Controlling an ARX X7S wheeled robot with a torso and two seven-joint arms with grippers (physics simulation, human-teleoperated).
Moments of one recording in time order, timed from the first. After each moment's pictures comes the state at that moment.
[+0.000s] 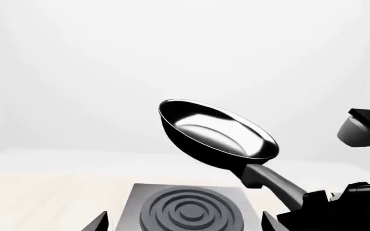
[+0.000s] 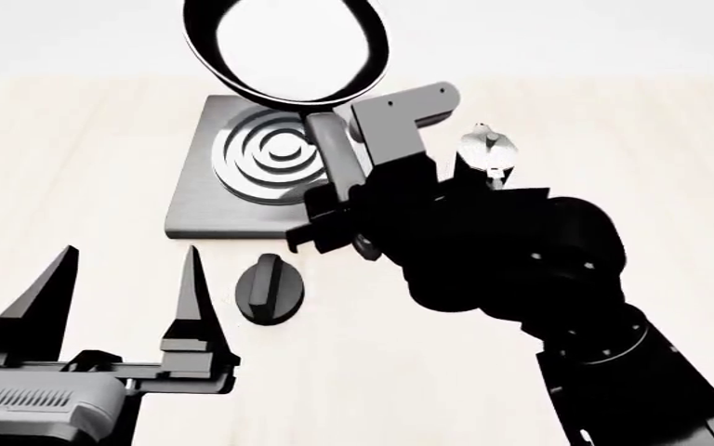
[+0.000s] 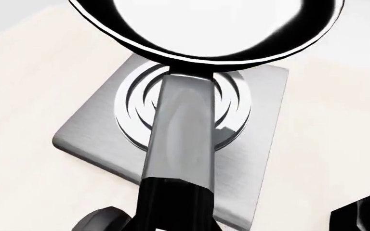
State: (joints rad) left arm 0.07 -0.52 0.16 0.93 -0.45 -0.27 -0.52; right arm 1.13 0.17 -0.51 -0.05 1.20 1.18 0.71
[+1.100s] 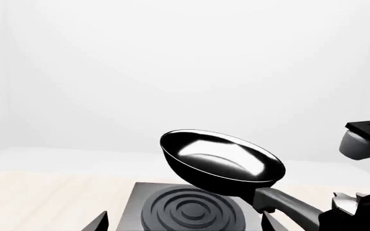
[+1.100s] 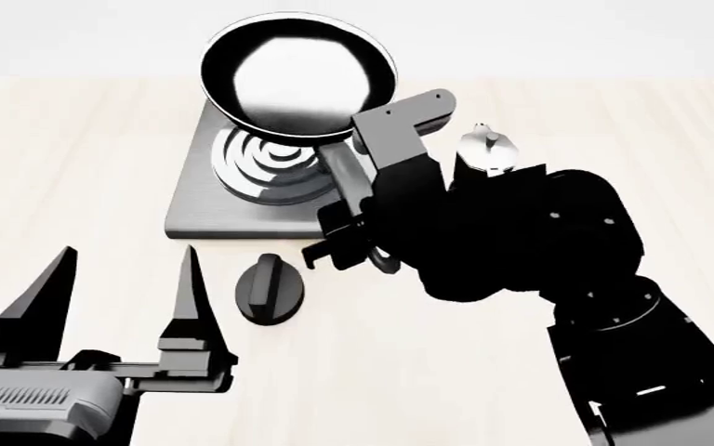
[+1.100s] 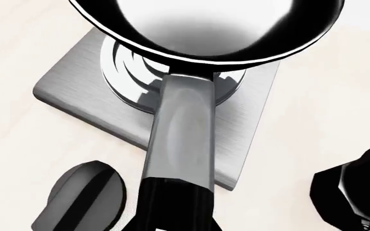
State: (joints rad) left arm 0.07 -0.54 0.17 0.91 -0.46 -0.25 -0.54; right arm 1.21 0.18 -0.52 0.06 1.37 1.35 0.83
